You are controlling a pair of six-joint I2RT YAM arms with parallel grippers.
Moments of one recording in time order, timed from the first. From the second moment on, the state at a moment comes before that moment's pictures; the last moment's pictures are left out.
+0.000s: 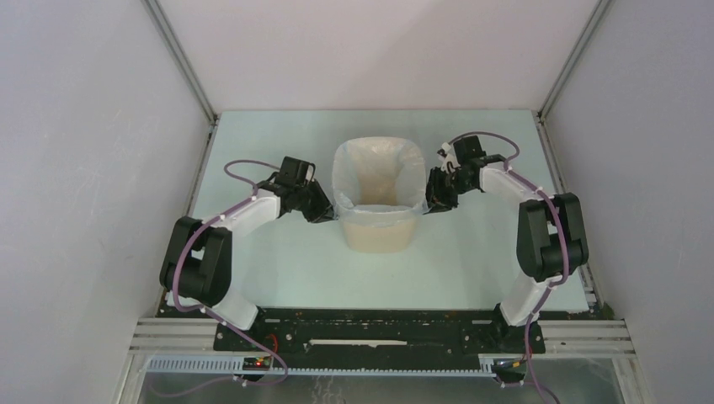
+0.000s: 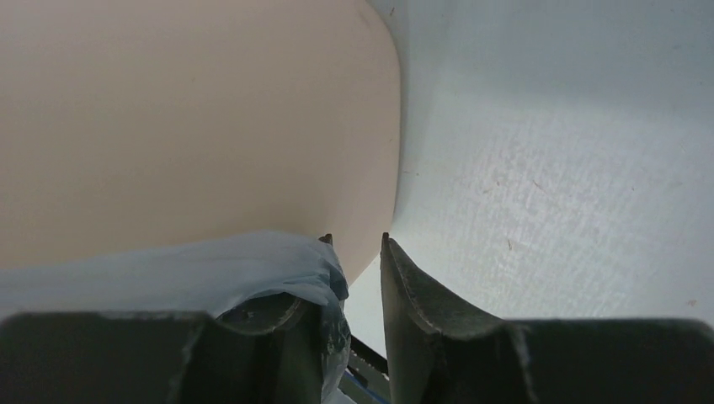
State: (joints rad) left arm -0.34 1.57 0.96 -0.37 0.33 -0.86; right arm 0.21 1.74 1.21 -0.62 -0.58 0.40
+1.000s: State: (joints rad) left arm -0.39 1.49 0.84 -0.31 0.32 -0.91; right arm 0.20 1.51 1.20 -0.76 -0.42 0.35
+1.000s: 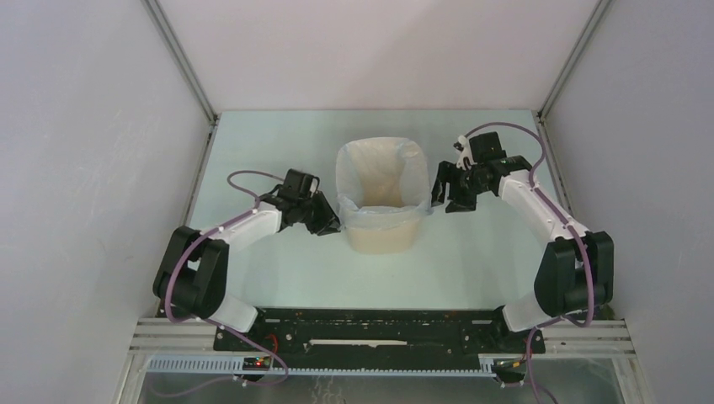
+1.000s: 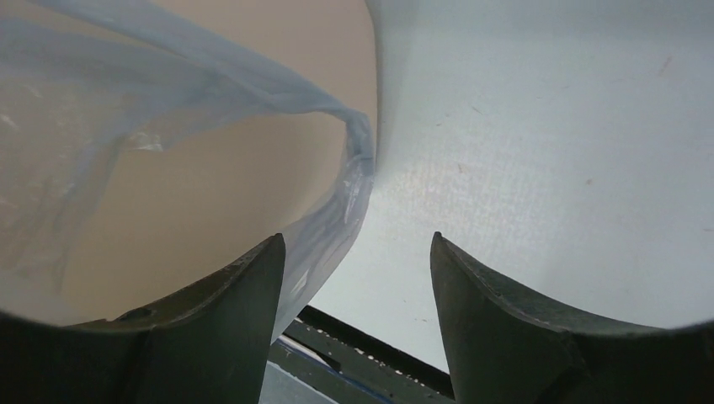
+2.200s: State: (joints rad) left arm -0.55 1.56 0.88 -0.29 0.35 -0.99; right arm 0.42 1.43 1.83 -0.89 -0.34 0.29
